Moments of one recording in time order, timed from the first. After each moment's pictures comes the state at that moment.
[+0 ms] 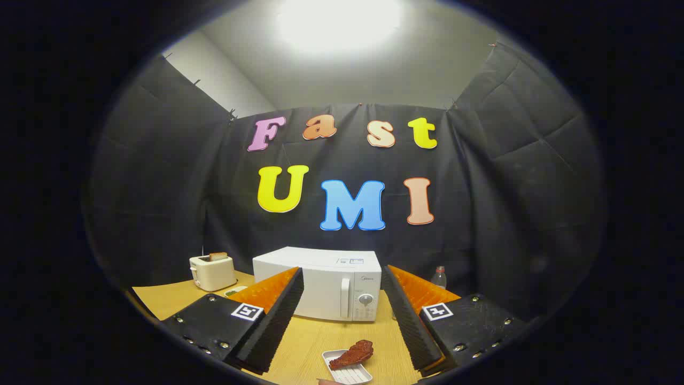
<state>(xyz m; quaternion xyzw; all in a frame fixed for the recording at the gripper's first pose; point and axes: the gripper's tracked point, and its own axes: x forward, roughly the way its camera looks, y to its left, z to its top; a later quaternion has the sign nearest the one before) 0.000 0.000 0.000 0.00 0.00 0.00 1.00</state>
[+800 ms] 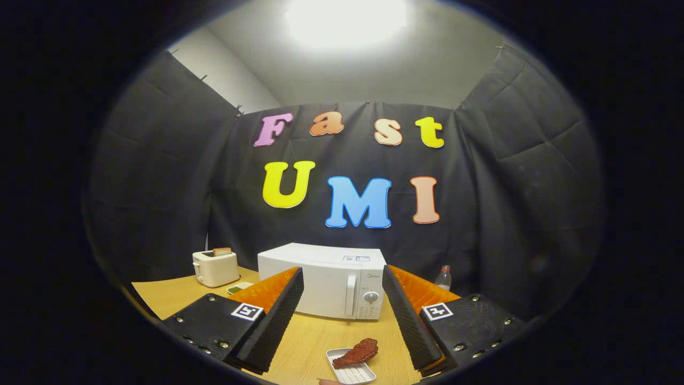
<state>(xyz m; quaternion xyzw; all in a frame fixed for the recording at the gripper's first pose) 0.002 0.016 -0.006 -0.01 0.01 0.01 1.00</state>
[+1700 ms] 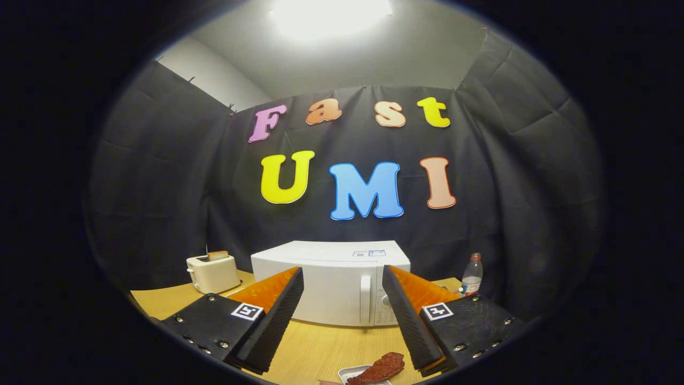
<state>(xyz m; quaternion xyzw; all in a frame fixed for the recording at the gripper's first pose) 0.107 0.026 -0.055 0.03 0.01 0.02 1.00</state>
